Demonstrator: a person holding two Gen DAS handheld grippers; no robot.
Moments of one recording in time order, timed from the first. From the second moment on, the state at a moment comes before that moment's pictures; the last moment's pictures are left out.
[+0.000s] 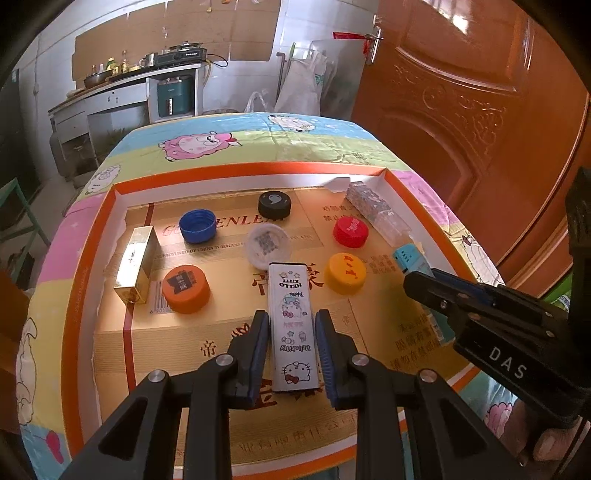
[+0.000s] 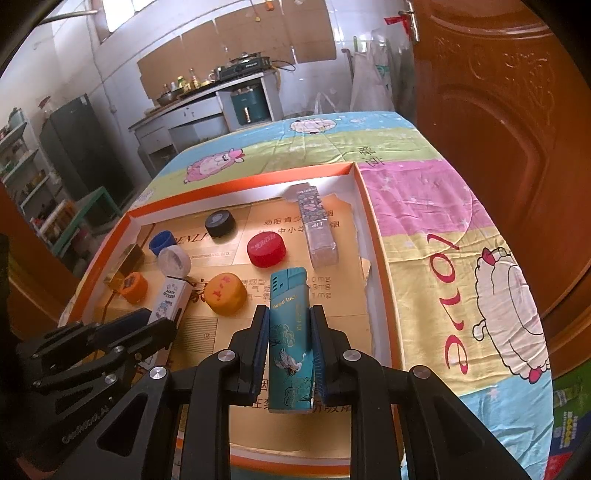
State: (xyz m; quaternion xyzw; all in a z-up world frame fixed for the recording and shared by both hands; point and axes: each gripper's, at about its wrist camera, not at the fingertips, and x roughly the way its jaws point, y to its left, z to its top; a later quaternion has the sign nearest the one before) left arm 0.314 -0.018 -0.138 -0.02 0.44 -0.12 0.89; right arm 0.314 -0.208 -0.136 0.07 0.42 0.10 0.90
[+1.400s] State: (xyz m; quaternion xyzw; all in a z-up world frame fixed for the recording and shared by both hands) left arm 0.282 -0.011 -0.103 -0.03 0.39 -0.11 0.91; right arm 0.277 -0.195 -0.113 0.05 0.40 0.10 0.91
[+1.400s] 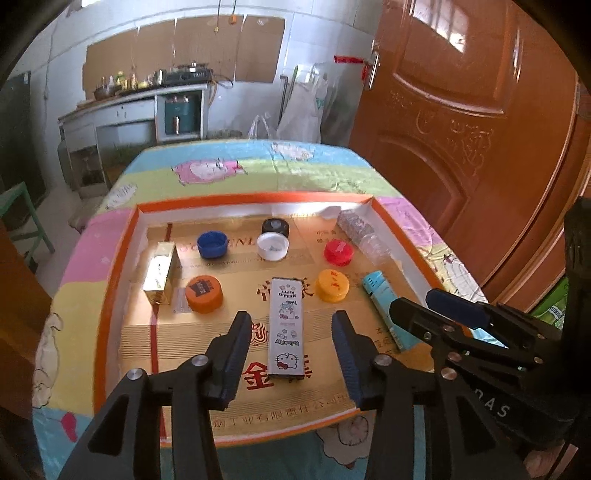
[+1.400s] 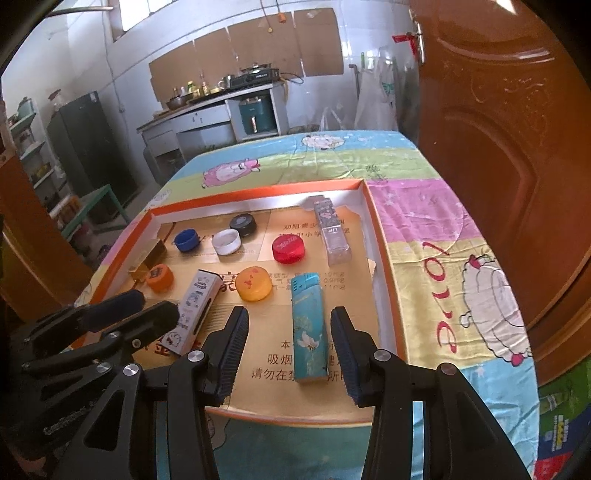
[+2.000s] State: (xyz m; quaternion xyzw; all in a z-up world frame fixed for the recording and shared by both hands) left arm 0.197 0.007 -0.045 -0.06 0.30 -0.02 0.95; right arm 0.198 -0.181 -0.050 0.00 0.31 0.07 0.95
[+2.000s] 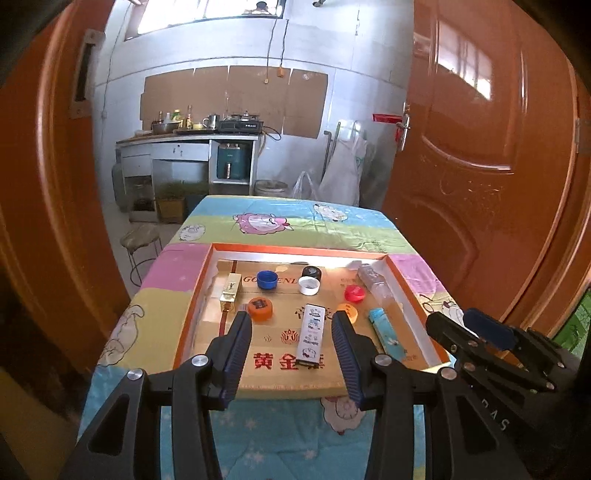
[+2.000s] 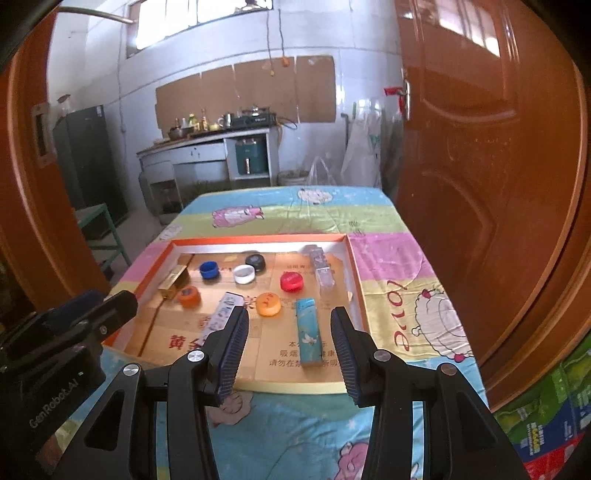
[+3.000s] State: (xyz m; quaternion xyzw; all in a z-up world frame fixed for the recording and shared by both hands) left arm 0.058 -0.004 0.002 -0.02 0.25 0.00 0.97; right arm 0.062 -0.168 0.003 -0.03 0.25 0.03 0.97
